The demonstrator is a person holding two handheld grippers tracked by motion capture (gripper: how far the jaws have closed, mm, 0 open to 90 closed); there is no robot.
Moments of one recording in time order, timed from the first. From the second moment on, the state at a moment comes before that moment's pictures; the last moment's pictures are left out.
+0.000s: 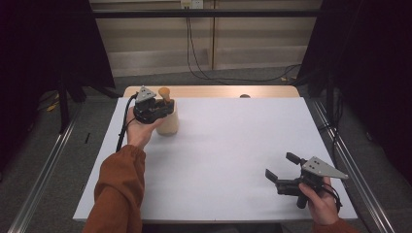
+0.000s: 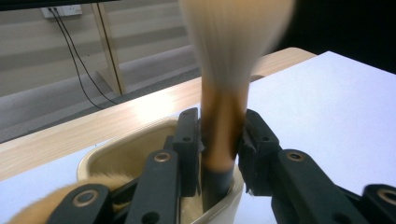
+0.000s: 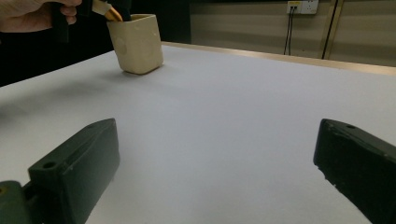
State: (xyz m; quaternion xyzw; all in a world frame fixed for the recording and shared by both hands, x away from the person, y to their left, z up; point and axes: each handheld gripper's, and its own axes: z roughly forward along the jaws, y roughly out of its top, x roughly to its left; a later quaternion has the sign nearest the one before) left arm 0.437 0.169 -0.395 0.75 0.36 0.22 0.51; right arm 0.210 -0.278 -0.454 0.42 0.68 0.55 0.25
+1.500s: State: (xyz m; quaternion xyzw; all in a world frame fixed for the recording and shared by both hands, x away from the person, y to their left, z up) left arm 0.390 0.175 -0.386 0.74 0.33 0.22 0.54; right arm 0.212 -0.280 -0.456 0.42 0.68 0.54 0.26
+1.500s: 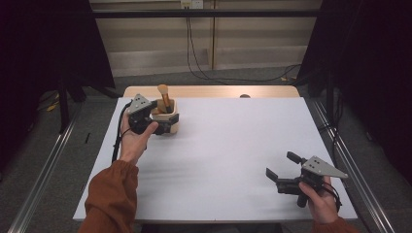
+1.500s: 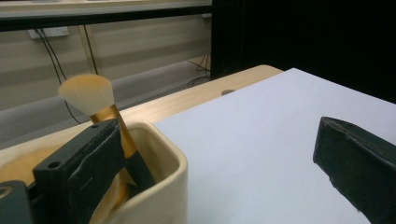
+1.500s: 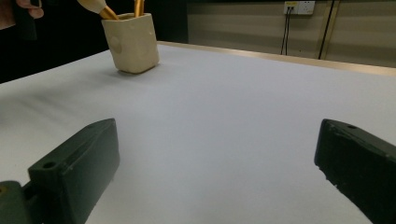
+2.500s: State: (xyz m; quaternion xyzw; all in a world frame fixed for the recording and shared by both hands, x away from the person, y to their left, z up) left arm 0.328 0.205 -0.410 0.74 0.33 0.21 0.55; right arm 0.207 -0.282 -0.453 0.41 0.67 0.55 0.28
